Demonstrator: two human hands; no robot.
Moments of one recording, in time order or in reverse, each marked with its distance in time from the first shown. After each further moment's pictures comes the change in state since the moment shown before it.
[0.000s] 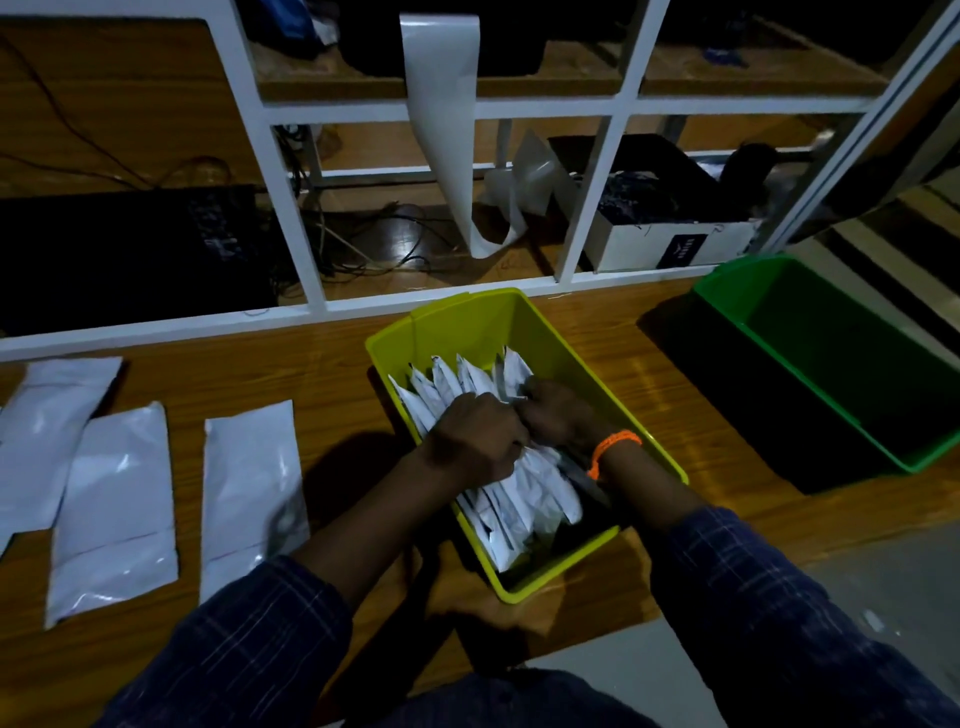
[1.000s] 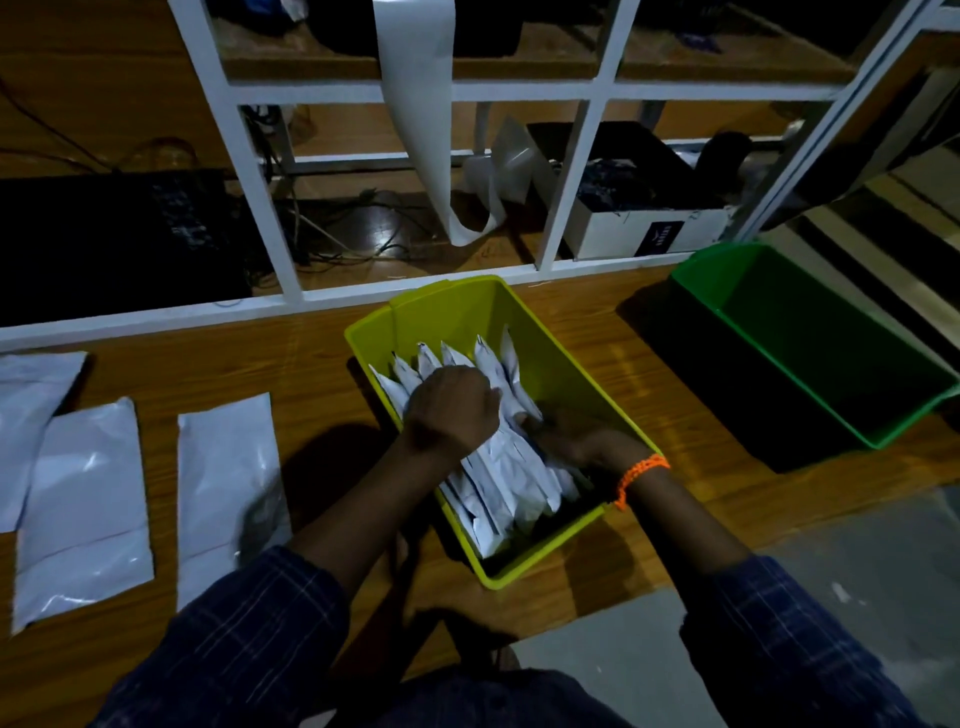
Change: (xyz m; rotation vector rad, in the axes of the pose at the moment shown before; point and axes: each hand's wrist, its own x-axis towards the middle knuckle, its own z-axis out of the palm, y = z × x) left_hand 0.006 0.005 -0.011 -0.130 0.062 -0.410; right_hand -0.058 0.020 -0.013 0.127 -0.275 0.177
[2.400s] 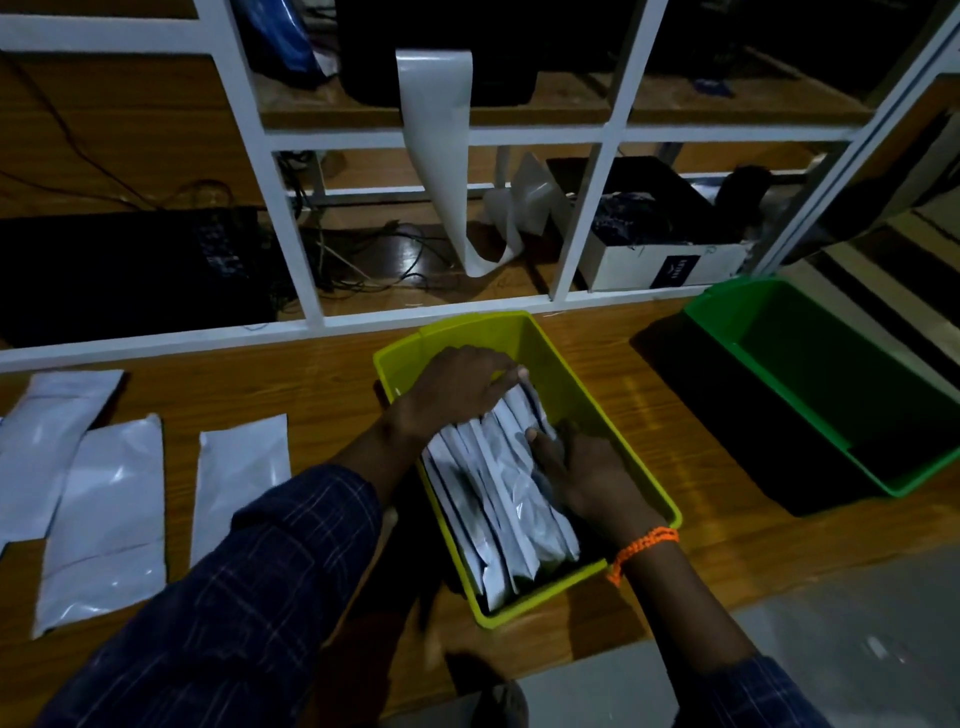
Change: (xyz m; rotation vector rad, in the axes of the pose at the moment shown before) left_hand 0.068 -0.023 -0.010 -0.092 0.093 0.293; right_hand -0.017 0.005 0.004 -0.161 0.462 -0.147
